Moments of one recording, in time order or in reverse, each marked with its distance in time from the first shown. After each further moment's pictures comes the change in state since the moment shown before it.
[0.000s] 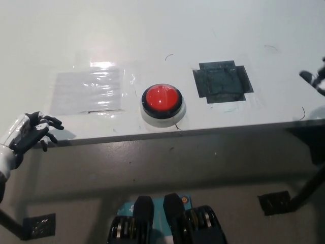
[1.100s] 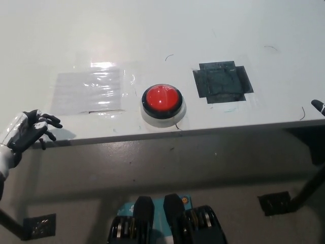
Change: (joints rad) left_arm 0.000 0.000 0.009 -0.012 -0.001 0.000 0.001; right_arm 0.083 0.010 -0.027 0.044 0.016 -0.009 -0.069
